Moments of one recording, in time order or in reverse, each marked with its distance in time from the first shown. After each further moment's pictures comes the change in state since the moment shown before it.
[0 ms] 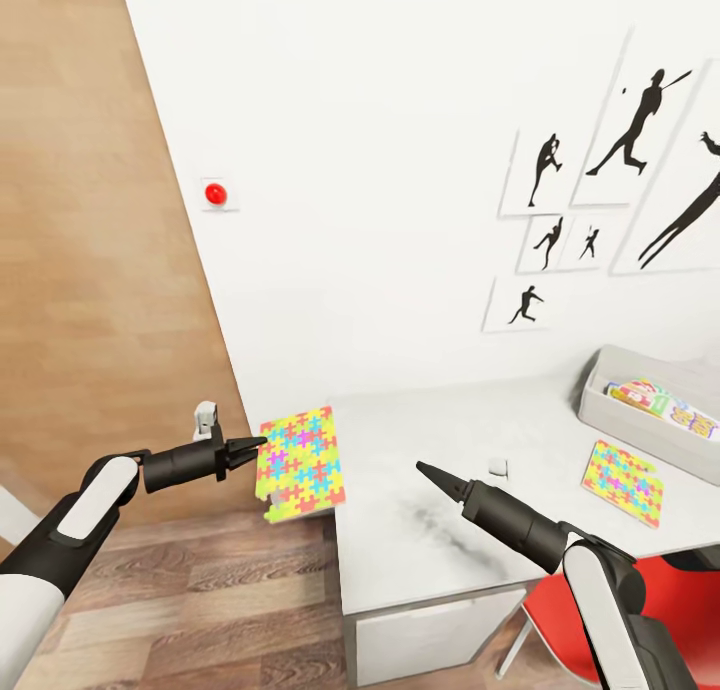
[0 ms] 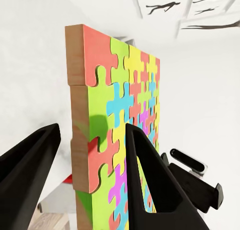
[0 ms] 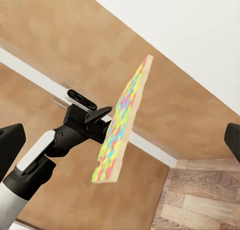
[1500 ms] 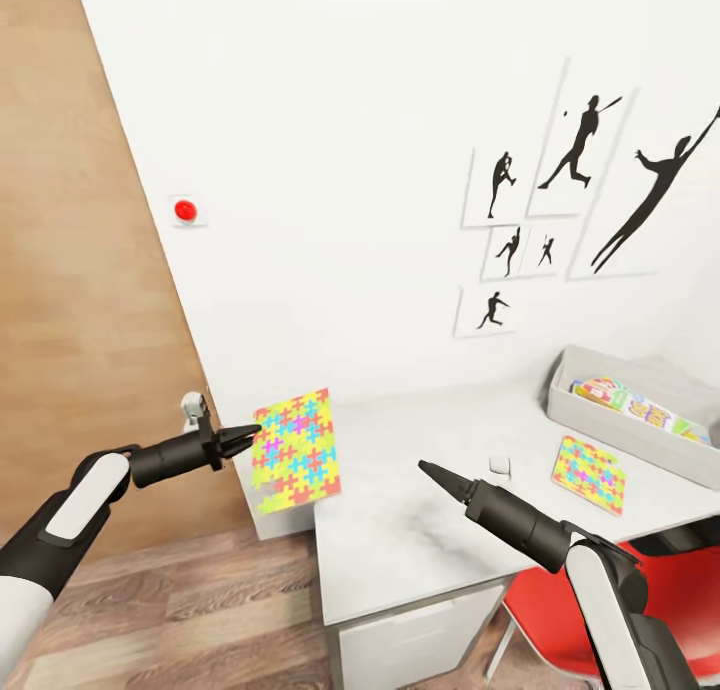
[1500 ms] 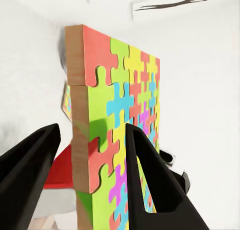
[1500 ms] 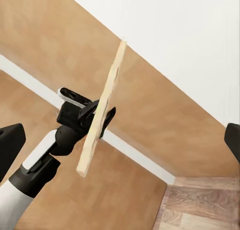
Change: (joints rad) left arm 0.006 0.028 0.002 -0.042 -0.010 -0.002 -0.155; right arm -0.001 -0.002 -0.008 0.000 0.002 -0.007 0.043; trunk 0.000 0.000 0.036
